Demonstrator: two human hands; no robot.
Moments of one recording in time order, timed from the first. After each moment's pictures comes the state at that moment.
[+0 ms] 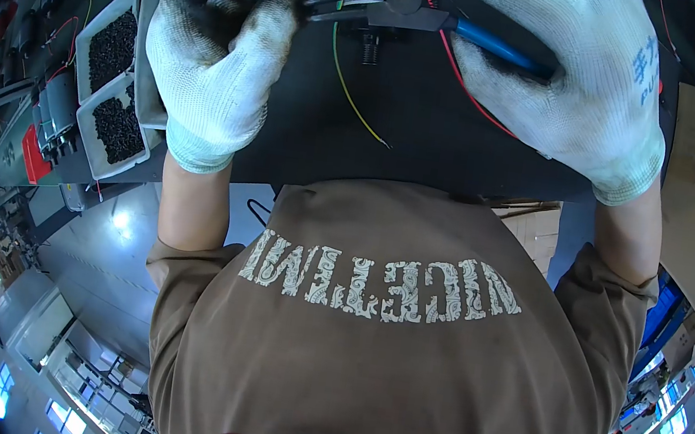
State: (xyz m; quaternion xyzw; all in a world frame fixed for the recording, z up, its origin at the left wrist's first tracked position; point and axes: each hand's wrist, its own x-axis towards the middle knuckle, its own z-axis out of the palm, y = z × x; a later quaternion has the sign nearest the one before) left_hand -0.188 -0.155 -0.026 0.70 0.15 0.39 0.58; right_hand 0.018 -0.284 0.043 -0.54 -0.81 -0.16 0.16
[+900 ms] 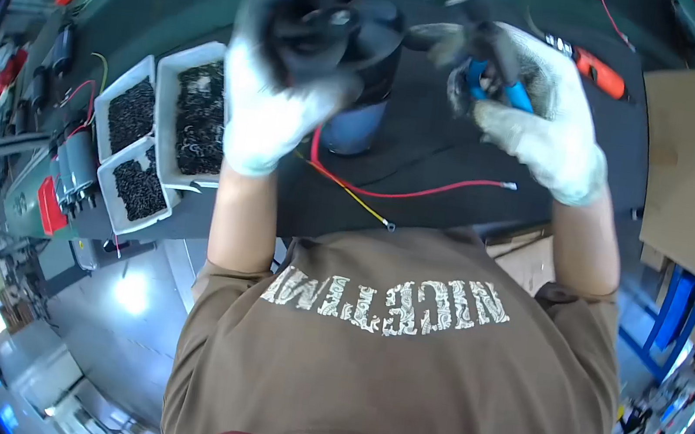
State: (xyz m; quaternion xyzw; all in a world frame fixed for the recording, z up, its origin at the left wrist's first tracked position) left_hand -0.106 -0.155 -0.028 0.67 0.10 0.57 0.47; right_hand 0.014 -0.332 0.015 -0.59 -0.43 0.36 0.58
